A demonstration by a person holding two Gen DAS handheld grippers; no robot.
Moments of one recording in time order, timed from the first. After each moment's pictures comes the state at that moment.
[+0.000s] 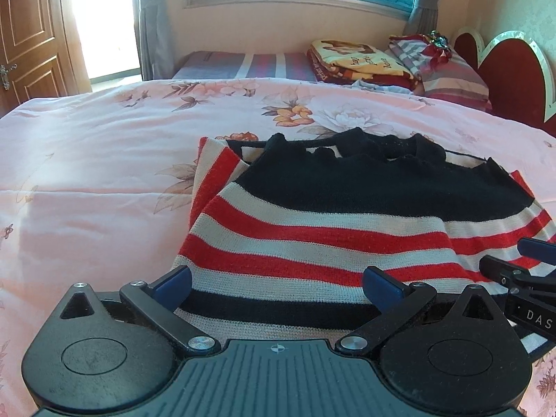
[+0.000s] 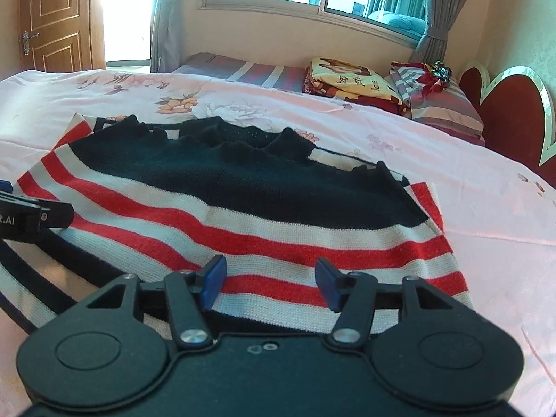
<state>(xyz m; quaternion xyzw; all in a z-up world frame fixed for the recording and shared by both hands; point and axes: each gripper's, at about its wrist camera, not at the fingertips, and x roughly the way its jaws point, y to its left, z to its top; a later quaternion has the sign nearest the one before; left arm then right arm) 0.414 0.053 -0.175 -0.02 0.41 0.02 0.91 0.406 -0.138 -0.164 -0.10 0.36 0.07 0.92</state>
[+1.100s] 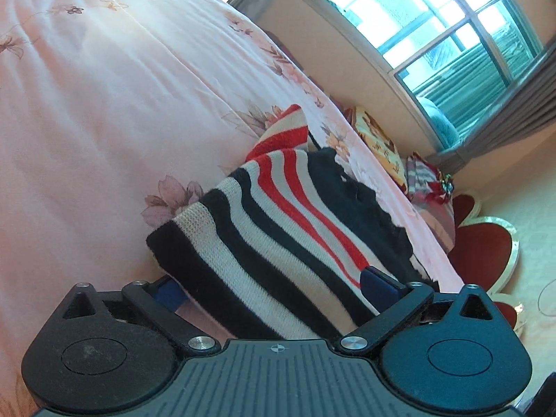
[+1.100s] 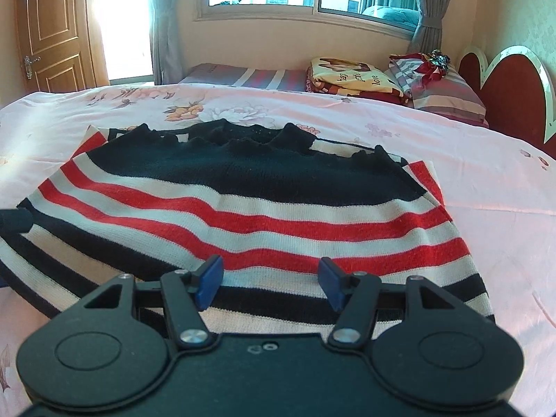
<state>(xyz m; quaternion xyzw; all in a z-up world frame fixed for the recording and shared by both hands) 0.356 0.115 -0.237 -0.39 0.33 0.05 0.86 0.386 -0.152 -0.166 -0.06 0.36 0.08 0.93</state>
